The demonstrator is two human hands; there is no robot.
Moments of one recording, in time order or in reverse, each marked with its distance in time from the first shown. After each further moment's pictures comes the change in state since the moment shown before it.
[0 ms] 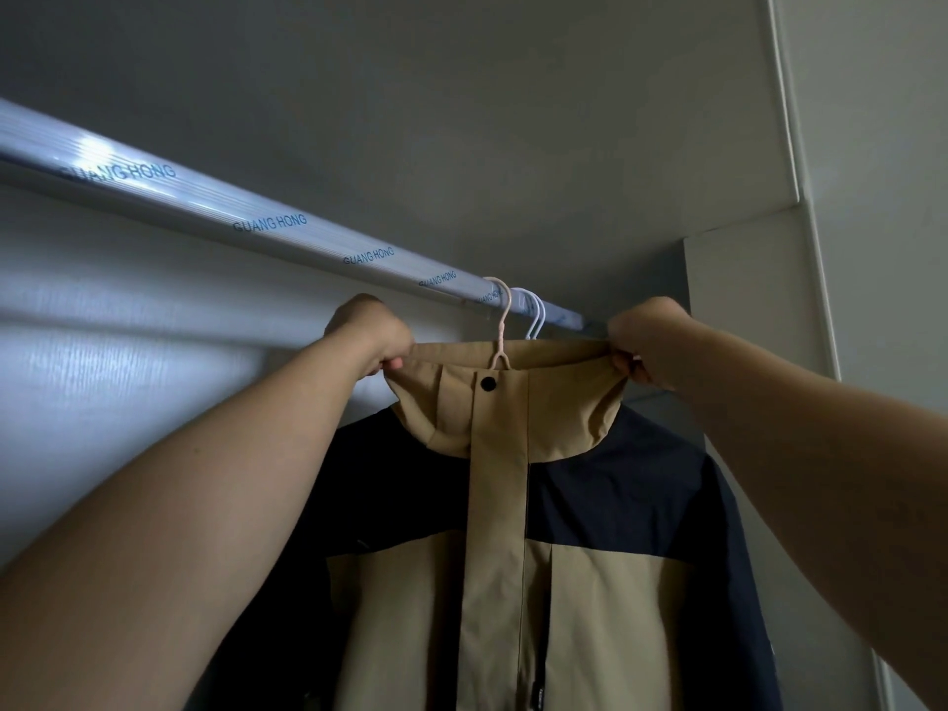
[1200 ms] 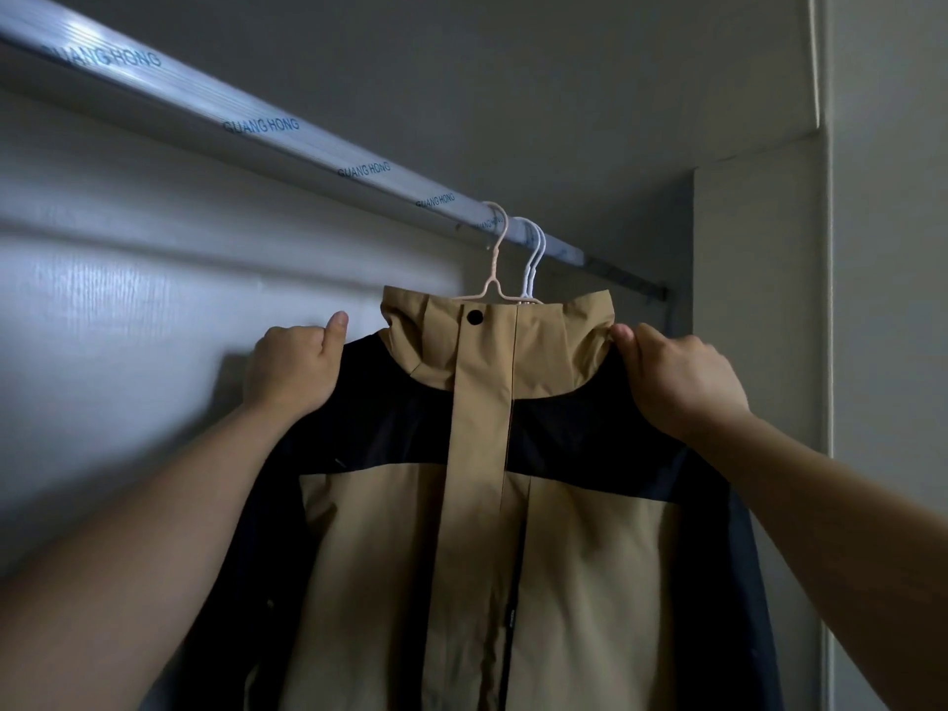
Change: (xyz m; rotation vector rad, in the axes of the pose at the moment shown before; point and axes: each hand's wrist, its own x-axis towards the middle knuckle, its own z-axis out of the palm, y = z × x) left_hand -0.038 -0.150 0.027 0.300 0.479 0.399; right_hand -0.024 0.132 -0.014 -0.836 0.317 -0.880
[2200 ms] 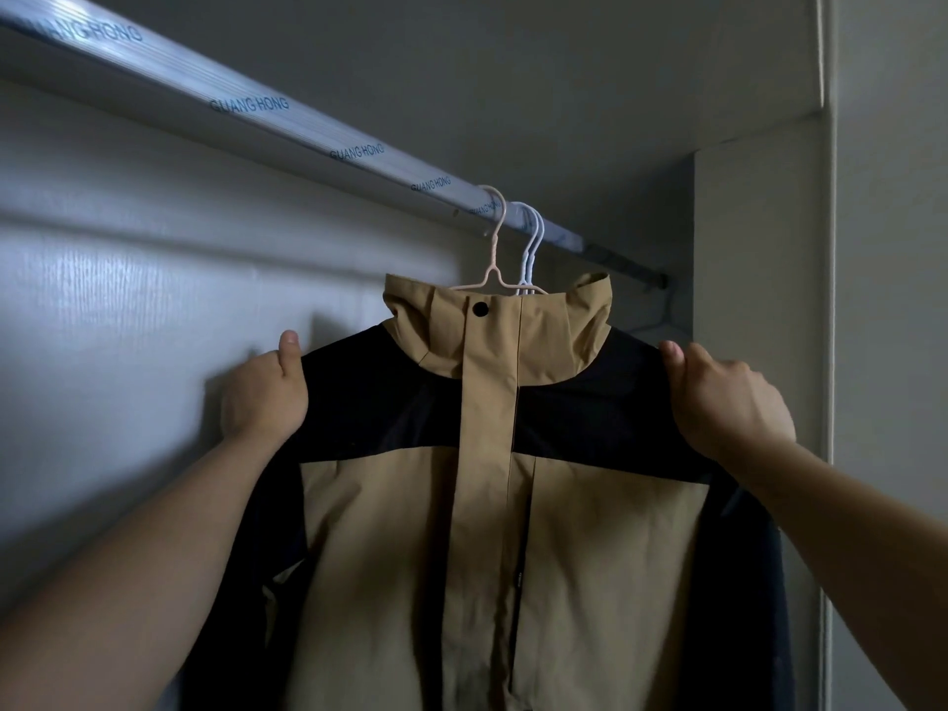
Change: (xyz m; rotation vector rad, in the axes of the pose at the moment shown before) left_hand -0.036 -0.017 0.002 -0.013 -0.028 -0.322; right_hand -0.034 0.037 0.013 -0.051 -0.076 0.280
